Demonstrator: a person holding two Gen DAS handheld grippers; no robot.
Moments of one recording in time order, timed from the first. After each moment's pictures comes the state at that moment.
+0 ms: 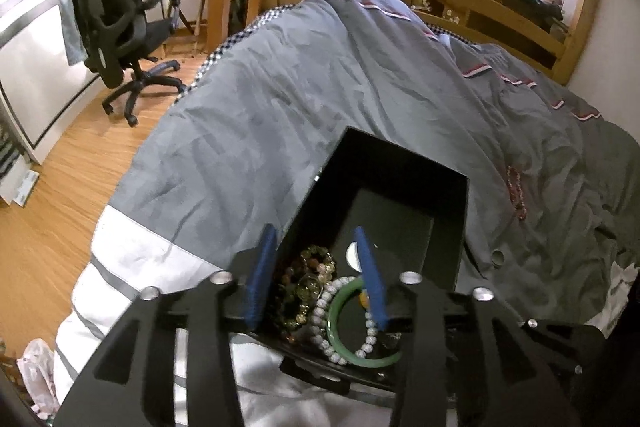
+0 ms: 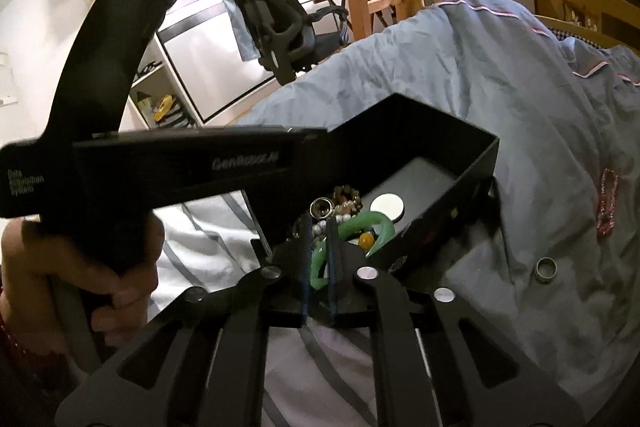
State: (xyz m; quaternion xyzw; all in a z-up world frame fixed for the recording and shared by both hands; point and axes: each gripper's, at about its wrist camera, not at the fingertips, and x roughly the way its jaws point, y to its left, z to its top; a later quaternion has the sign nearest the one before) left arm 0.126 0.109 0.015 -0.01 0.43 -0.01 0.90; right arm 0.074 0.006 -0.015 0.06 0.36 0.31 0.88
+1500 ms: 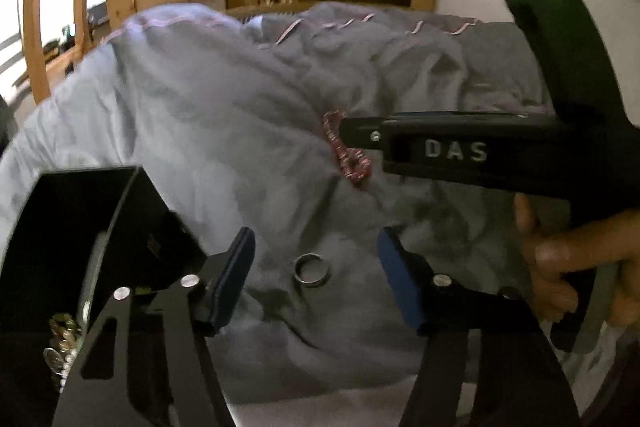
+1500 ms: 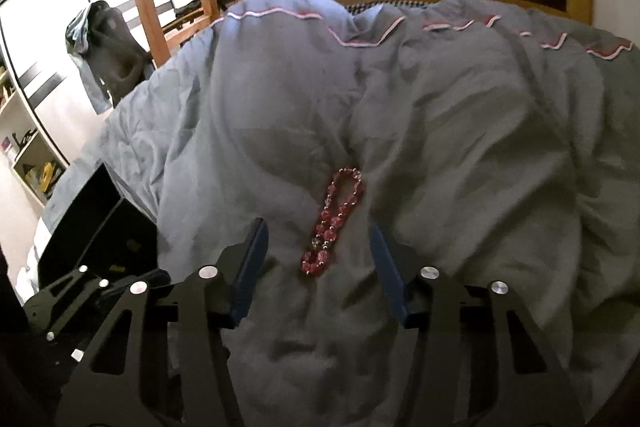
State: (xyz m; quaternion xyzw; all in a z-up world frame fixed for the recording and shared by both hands) left arm 0.141 -0.062 -0.062 0.09 0.38 -0.23 0.89; right arm 0.172 -0.180 -0.056 0.10 0.39 0.08 0.91
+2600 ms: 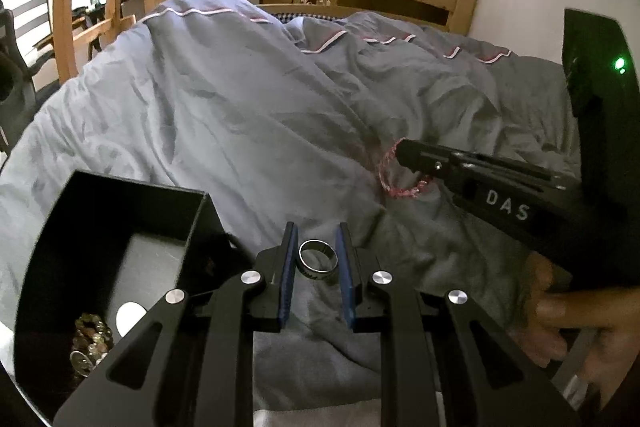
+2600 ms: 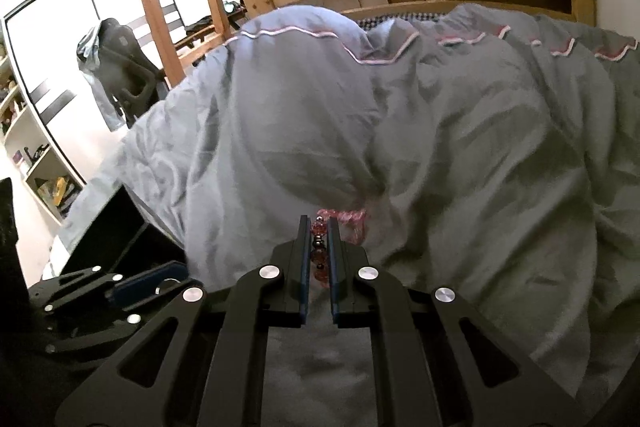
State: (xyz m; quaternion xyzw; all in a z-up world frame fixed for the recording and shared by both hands) left arm 0.153 -0.039 -0.031 0.05 0.39 -0.20 0.90; right arm 0.164 -0.170 -0.032 0.12 0.36 0.09 0.92
